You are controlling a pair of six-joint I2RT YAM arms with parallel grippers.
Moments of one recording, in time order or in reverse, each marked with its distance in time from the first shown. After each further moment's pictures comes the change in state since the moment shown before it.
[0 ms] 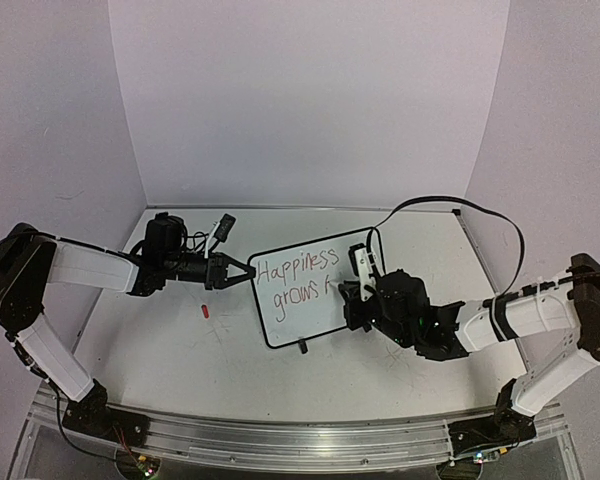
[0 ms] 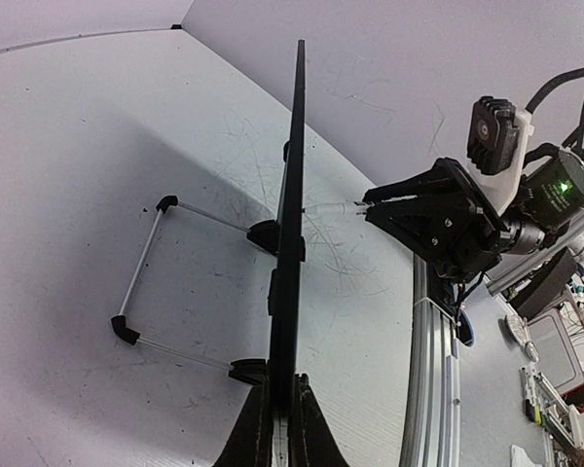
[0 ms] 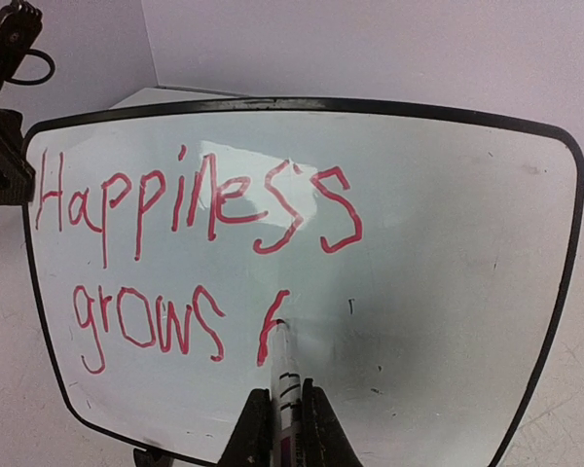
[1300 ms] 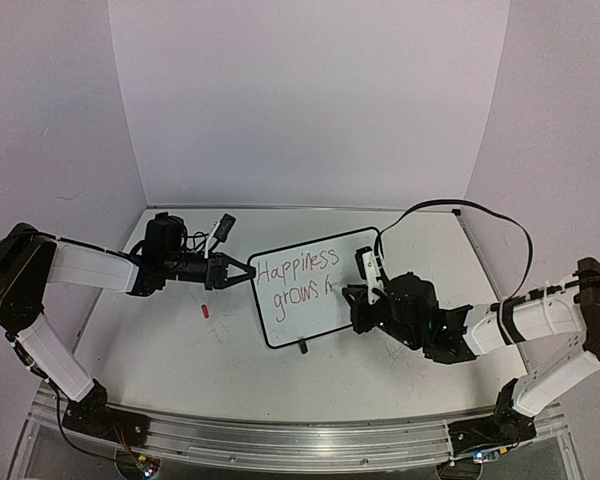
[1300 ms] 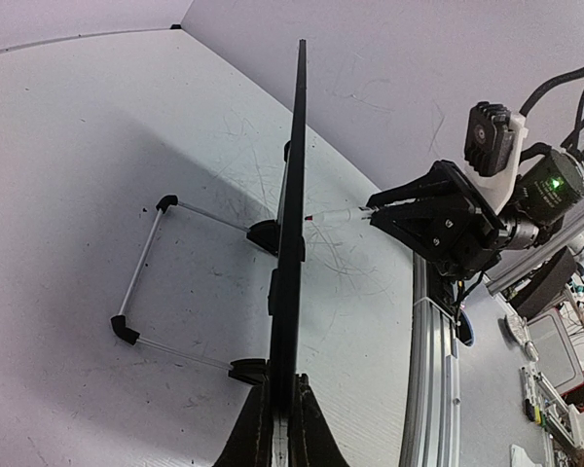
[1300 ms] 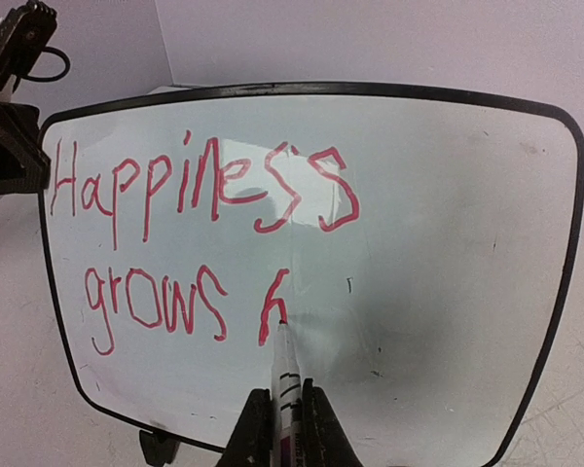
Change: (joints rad) left arm 0.000 0.000 0.000 0.000 0.001 0.000; right arm -0.016 -0.049 -0.062 0.033 -0.067 0.007
